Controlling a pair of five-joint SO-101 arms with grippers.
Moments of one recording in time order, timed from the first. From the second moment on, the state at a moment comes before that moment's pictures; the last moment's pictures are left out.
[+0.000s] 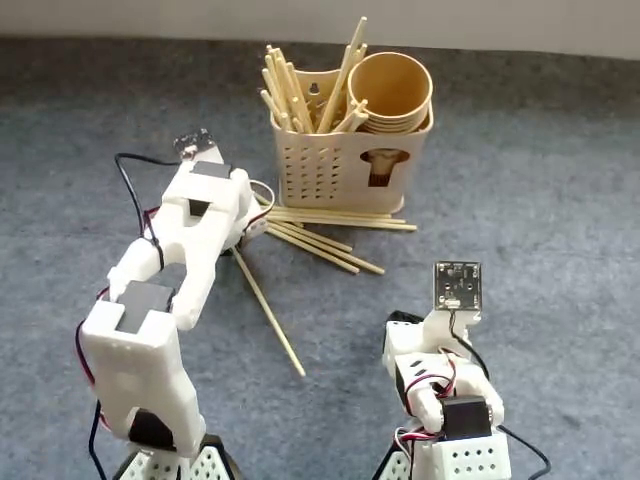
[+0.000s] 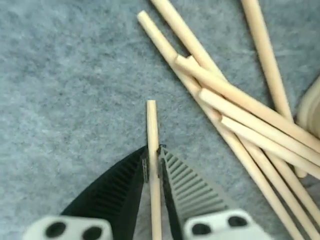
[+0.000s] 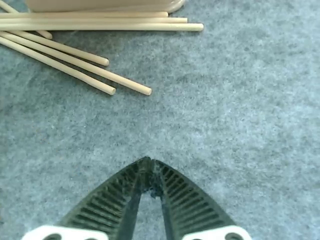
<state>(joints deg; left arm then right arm) 1.8 23.1 8.4 62.8 44.4 -10.0 -103.6 96.0 61.3 -5.1</state>
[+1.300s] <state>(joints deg) -3.3 -37.2 33.9 33.2 44.8 -10.0 -103.6 96.0 61.3 -5.1</state>
